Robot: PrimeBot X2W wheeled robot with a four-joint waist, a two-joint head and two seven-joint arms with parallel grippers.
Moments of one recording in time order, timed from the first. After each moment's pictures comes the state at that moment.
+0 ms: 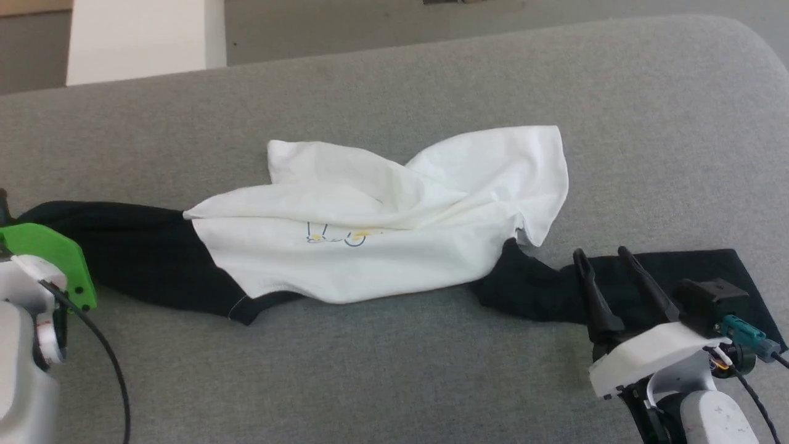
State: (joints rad) left arm -0.40 0.53 -0.04 0.35 -0.29 0.23 0.39; right arm -0.07 -0.05 0.02 0.06 0.27 0.13 0.00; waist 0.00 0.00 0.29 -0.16
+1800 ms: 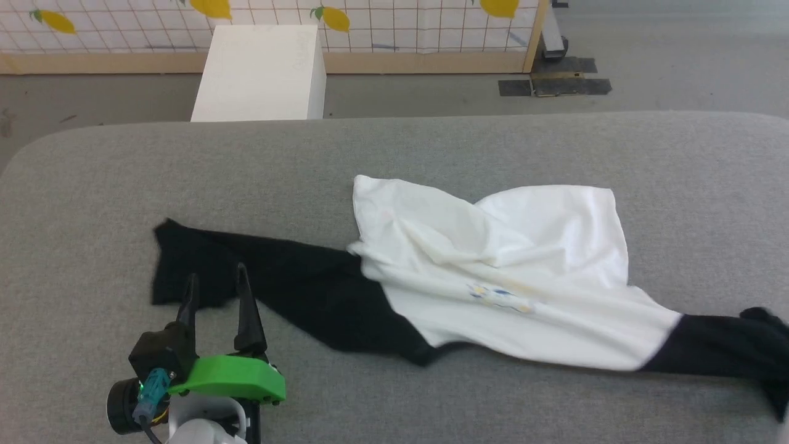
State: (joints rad) left arm -0.04 0.05 -0.07 0.09 -0.27 0.12 -0.26; right arm 0.10 -0.05 -0.51 -0.12 -0.01 0.13 0.63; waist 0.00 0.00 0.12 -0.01
